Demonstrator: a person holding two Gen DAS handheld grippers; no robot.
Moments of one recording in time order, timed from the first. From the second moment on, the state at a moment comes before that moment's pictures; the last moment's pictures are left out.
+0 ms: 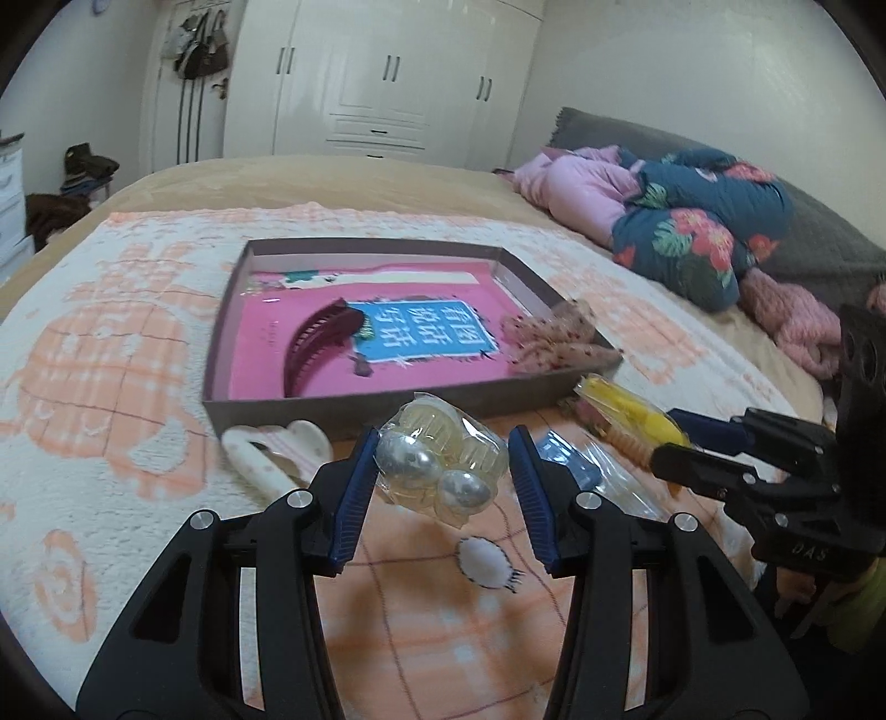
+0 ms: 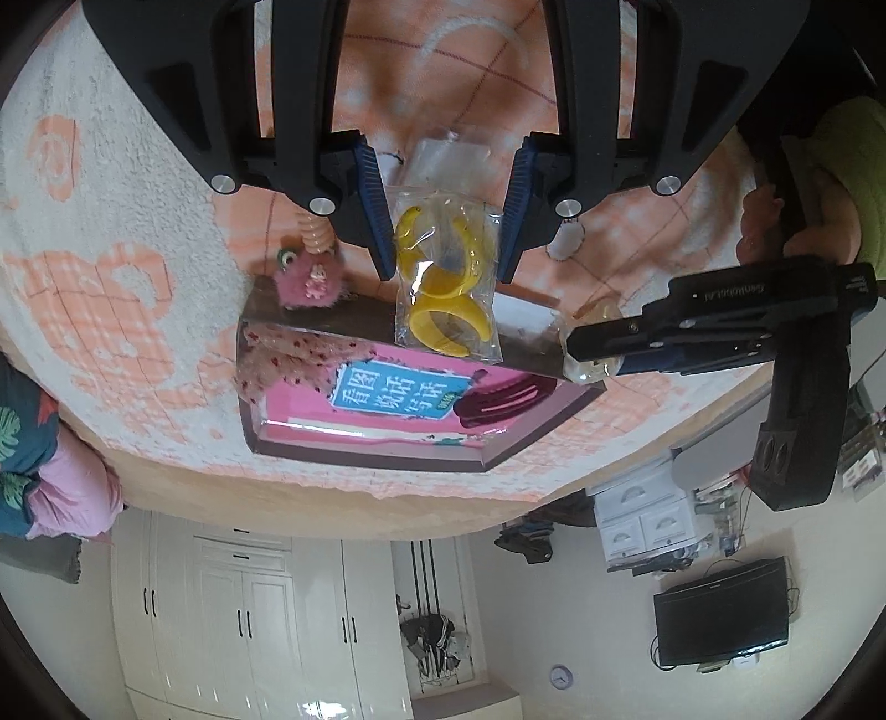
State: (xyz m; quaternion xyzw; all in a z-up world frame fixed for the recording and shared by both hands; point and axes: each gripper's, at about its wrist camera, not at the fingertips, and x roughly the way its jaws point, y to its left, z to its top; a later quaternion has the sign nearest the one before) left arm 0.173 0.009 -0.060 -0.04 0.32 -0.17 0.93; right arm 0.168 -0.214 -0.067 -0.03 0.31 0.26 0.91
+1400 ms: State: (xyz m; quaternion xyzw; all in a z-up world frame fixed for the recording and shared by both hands) left arm 0.252 0.042 -0.033 -0.07 0.30 -0.11 0.95; right arm 0.257 -0.195 -0.051 -0.05 0.29 0.22 0.93
